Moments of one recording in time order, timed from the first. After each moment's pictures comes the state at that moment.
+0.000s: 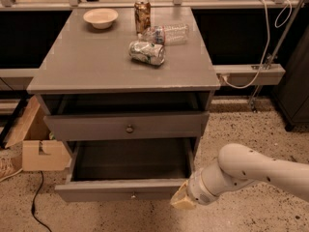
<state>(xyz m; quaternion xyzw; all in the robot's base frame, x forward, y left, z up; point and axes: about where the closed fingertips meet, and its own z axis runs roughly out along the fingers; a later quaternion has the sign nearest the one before) 0.387 -0.076 0.538 -0.55 0.77 0.28 0.16</state>
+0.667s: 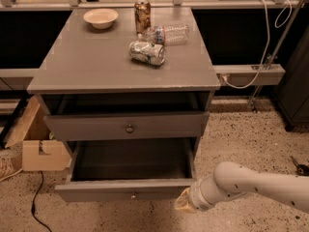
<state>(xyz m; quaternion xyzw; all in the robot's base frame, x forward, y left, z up) 0.412 -0.095 0.429 -0.60 0.74 0.24 0.19</state>
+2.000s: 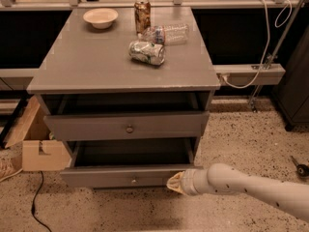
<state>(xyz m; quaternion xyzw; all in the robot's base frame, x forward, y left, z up) 0.510 -0.077 0.393 -0.61 0.70 0.15 0.34</state>
